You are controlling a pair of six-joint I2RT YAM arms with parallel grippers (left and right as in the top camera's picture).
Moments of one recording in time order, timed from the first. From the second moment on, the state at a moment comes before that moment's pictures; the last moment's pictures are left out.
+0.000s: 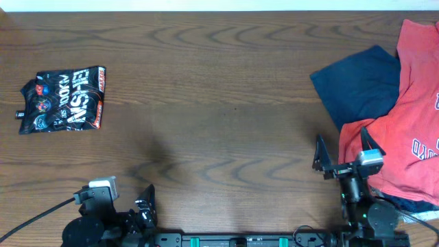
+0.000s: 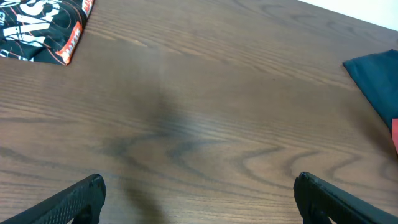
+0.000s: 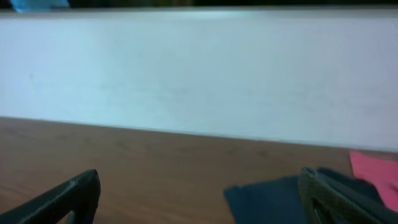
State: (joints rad) left arm -0.25 0.18 0.83 -1.26 -0.04 -0.38; right arm -0.01 0.01 0.02 0.11 -0.15 0.04
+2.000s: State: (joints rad) left arm -0.01 0.01 0.20 -0.37 -0.06 -0.29; right arm -0.01 0.02 0.01 -0.07 -0.06 0.04
